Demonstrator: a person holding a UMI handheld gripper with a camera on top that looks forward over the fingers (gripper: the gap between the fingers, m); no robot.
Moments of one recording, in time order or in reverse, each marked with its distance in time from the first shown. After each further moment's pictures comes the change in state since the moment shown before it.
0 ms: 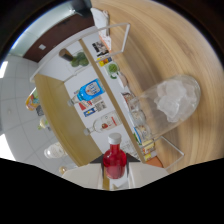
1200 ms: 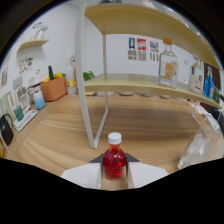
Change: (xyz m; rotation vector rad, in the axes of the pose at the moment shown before) arm 0.232 0.032 0.005 -0.352 0.600 -1.963
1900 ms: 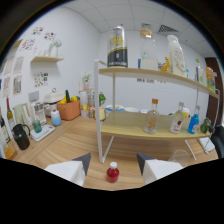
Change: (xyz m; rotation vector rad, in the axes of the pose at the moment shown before) arm -0.003 -0.088 -0.111 0.190 -0.093 -0.070
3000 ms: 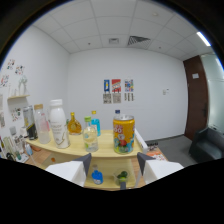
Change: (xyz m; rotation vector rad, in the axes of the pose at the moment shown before) arm 0.337 -0.181 -0.096 0.175 0.207 0.099
